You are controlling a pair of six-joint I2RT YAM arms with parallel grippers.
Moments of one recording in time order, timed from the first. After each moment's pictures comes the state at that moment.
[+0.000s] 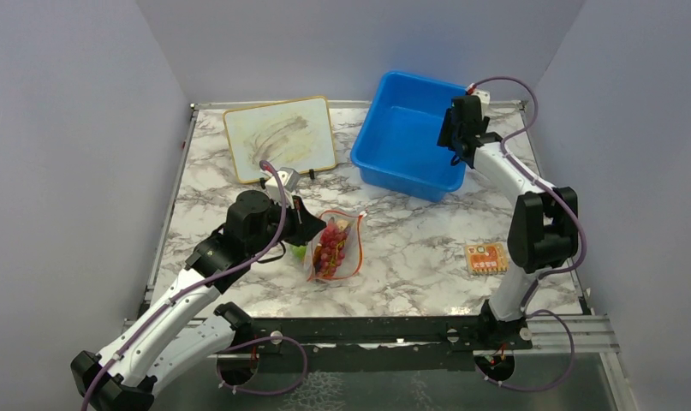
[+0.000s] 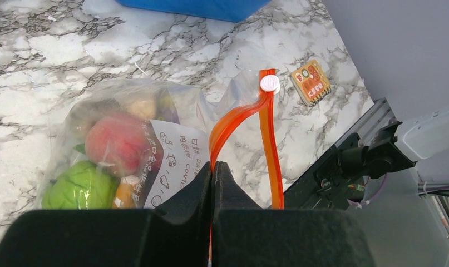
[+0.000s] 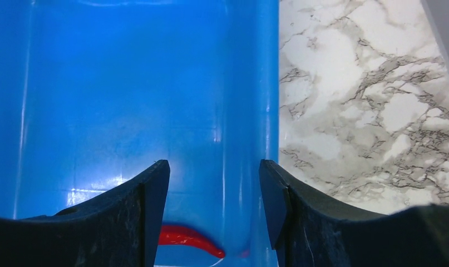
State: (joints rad) left arm -0.63 0.76 0.75 -0.38 0.21 -0.51; right arm 0.19 1.79 1.40 -0.26 0.41 0.31
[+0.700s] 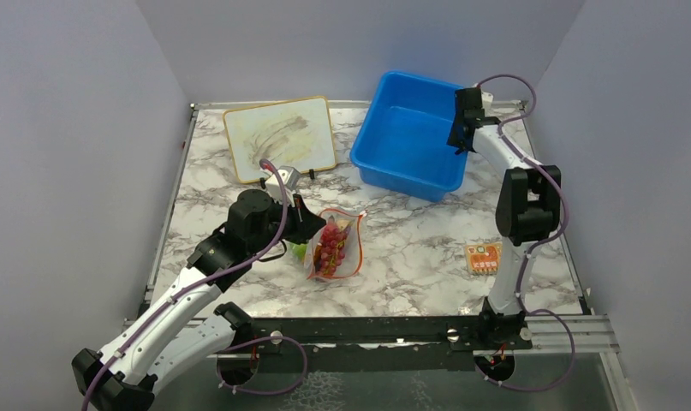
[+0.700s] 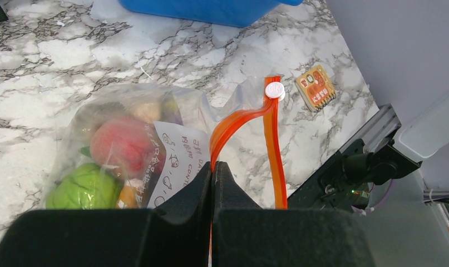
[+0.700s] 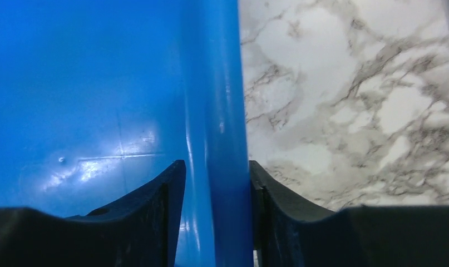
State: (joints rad) left arm -0.63 0.77 0.75 -0.36 0.18 -0.50; right arm 0.11 2.03 1.65 -0.44 0.38 0.31
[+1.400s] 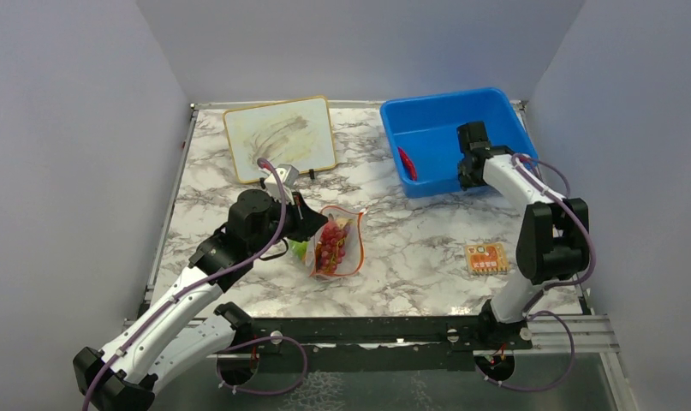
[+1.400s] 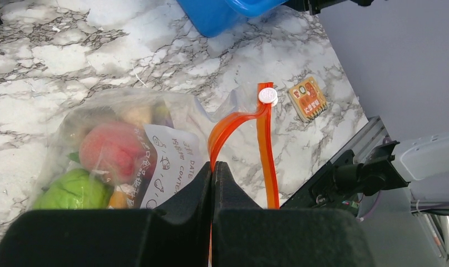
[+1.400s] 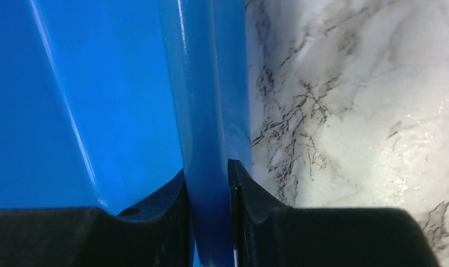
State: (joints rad) left arm -0.63 0.77 0.73 -0.31 0.17 -0.56; right arm 0.13 1.72 1.27 -0.68 0.44 1.54
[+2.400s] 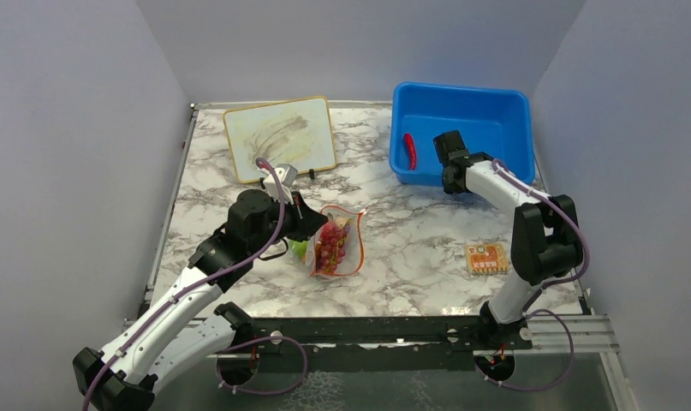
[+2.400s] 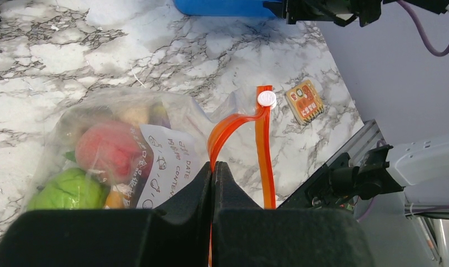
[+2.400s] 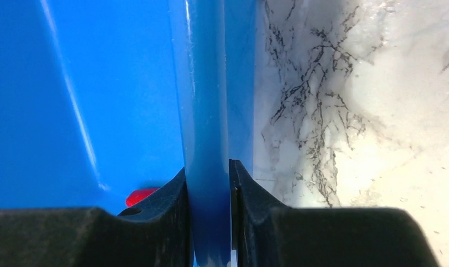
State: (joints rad) left arm -0.63 0.77 0.73 -0.30 0.17 -0.58; right arm 0.28 1.69 1.15 -0.58 0.64 1.97
